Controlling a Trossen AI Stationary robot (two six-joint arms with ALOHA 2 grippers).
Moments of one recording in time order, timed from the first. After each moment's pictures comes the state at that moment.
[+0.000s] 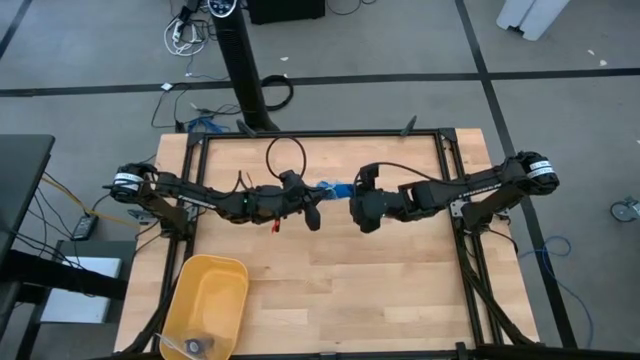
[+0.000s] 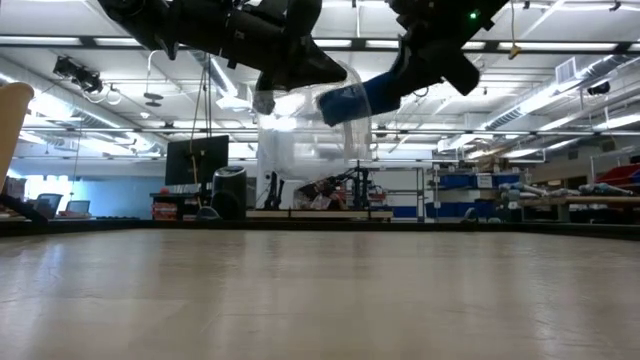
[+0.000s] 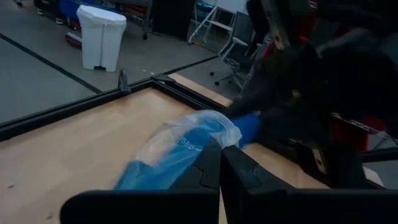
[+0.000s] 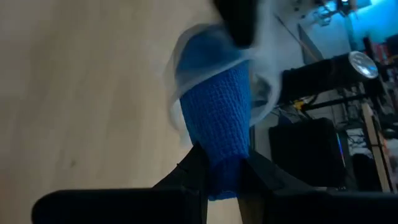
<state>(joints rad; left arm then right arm) -0.04 1.54 0.81 0.62 -0.45 -0.40 0.14 1.40 1.04 -0.37 0.66 -0.47</state>
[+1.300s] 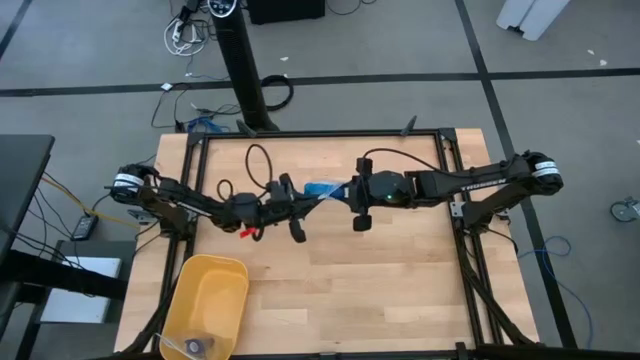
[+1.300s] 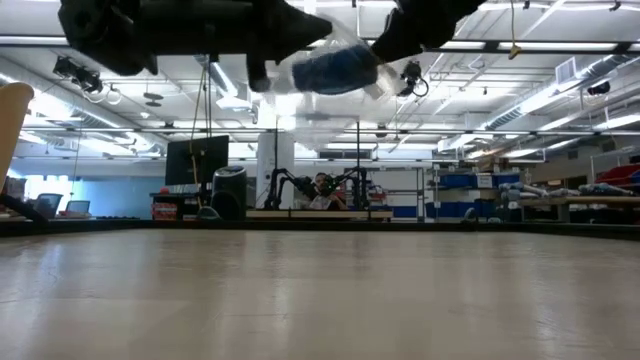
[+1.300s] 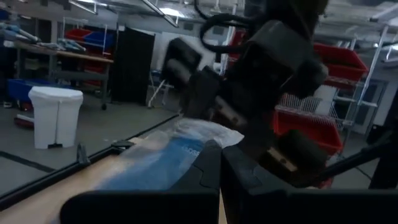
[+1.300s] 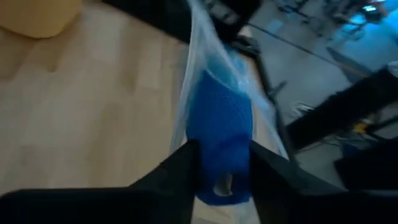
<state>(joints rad) -0.11 1.55 0.63 1.16 -0.37 -0.14 0.06 1.36 1.04 -0.20 0.37 -0.32</state>
